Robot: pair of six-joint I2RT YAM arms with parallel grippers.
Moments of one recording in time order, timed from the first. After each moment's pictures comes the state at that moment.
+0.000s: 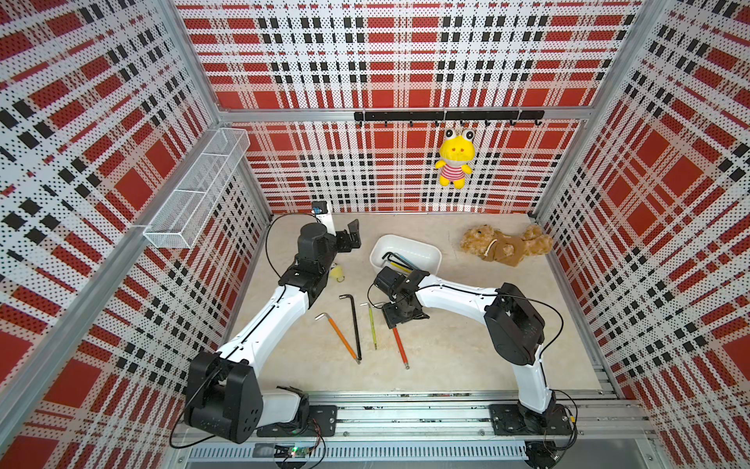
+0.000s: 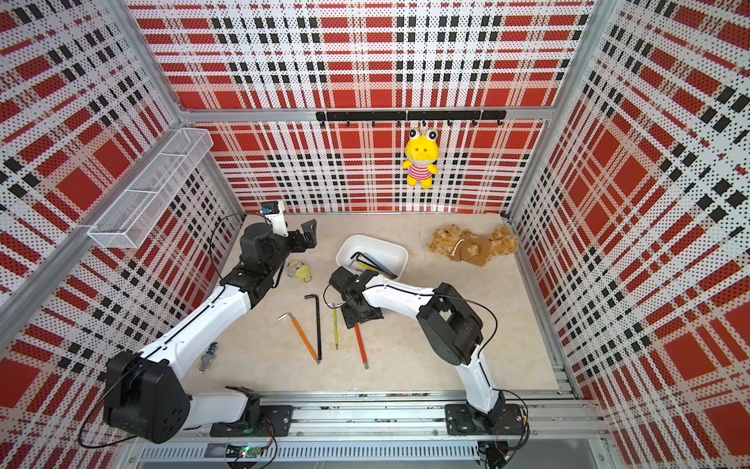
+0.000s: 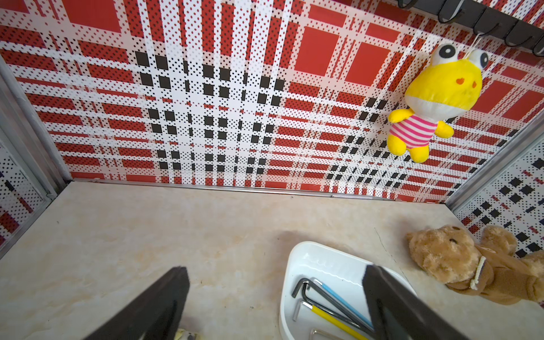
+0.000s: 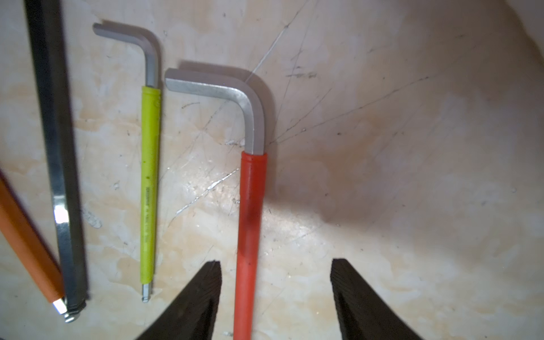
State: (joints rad) left arm -0.27 1.33 1.01 0.12 -0.09 -0.24; right arm 0.92 2.06 1.57 -0.86 0.04 0.51
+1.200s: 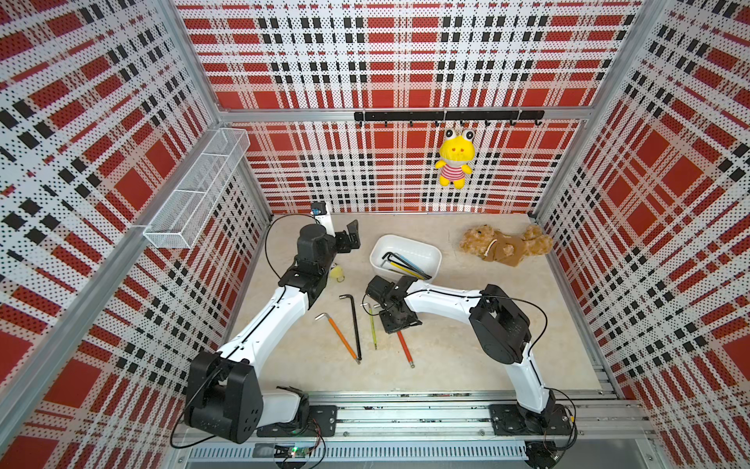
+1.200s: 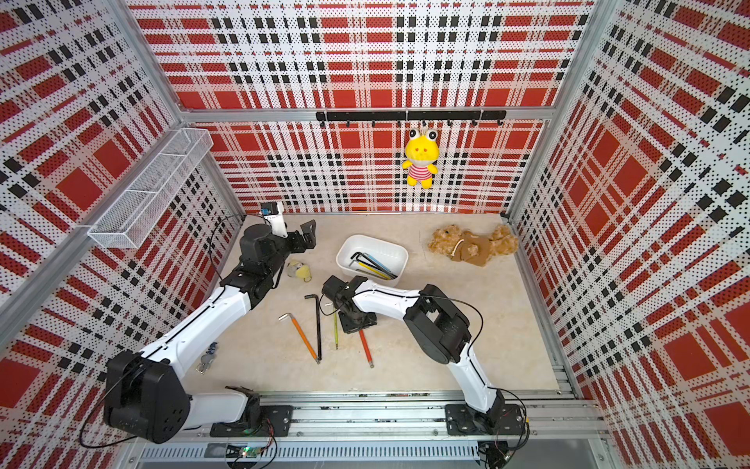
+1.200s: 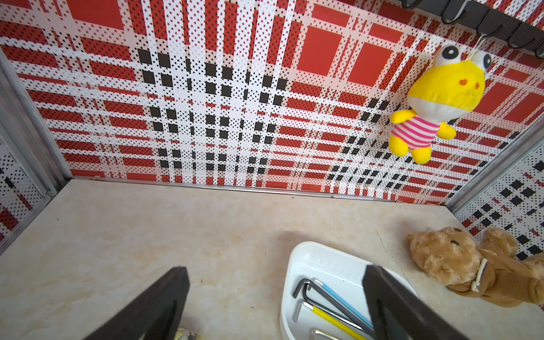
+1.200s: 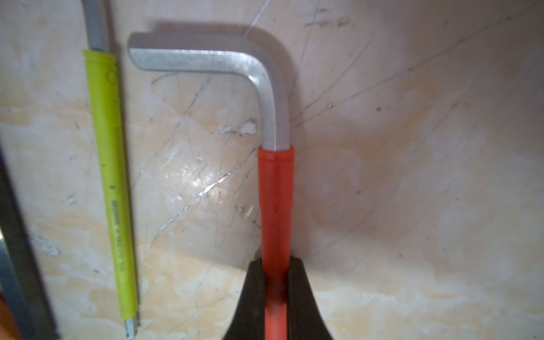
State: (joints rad) left arm -0.26 1.33 1.00 0.14 -0.09 -0.25; right arm 0.95 2.14 1.61 -0.90 0.07 0.58
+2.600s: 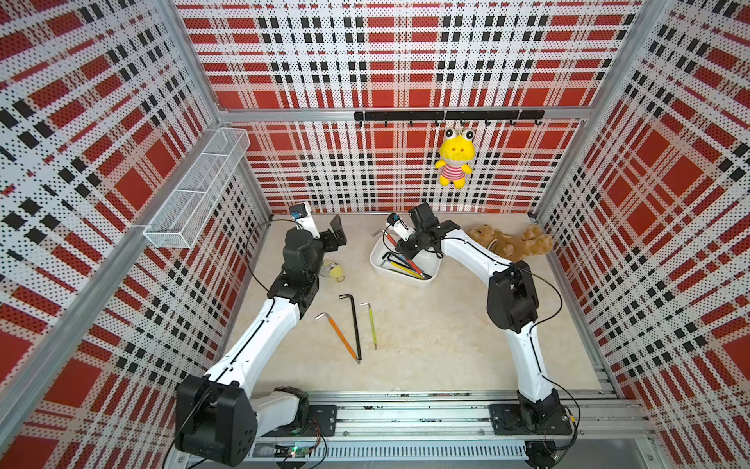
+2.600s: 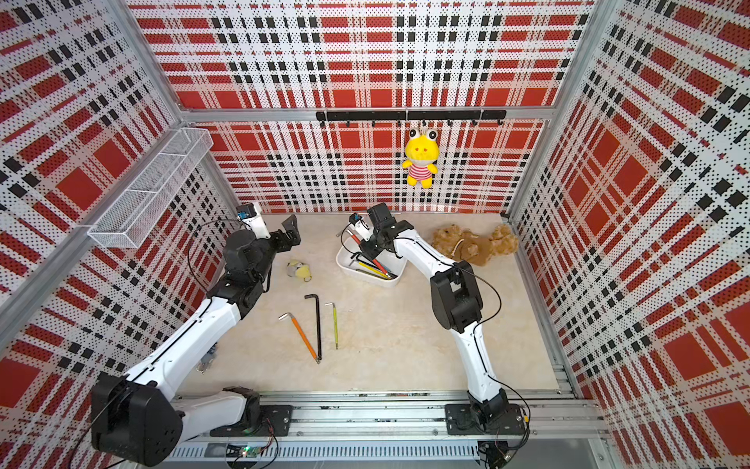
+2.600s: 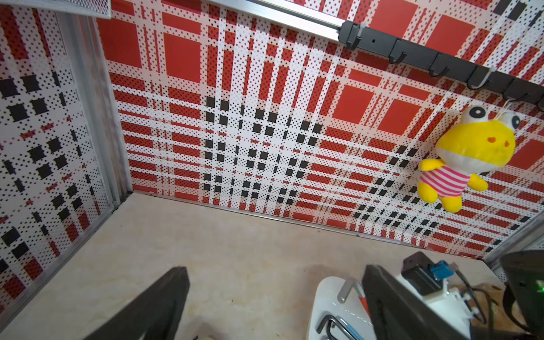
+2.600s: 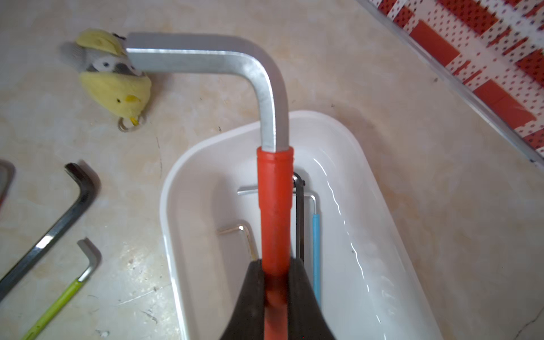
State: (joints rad) left arm -0.23 1.21 0.93 0.20 -0.21 -0.26; right arm 0.53 2.29 2.04 -0.65 -0.22 -0.29
